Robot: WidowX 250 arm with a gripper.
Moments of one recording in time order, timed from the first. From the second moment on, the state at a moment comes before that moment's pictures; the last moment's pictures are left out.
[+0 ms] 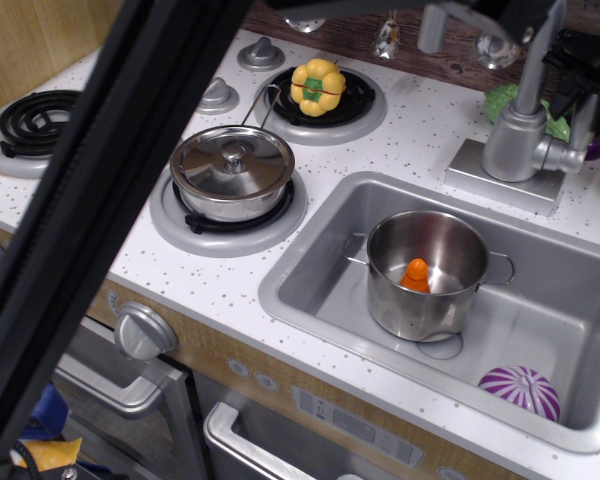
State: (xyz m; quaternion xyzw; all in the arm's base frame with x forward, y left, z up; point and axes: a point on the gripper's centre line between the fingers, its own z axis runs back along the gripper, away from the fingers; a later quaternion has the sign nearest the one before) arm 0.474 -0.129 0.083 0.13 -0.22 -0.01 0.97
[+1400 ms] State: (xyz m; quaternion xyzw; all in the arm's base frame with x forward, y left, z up) arm 0.401 -0.114 0.036 0.01 -0.07 0.12 0.99
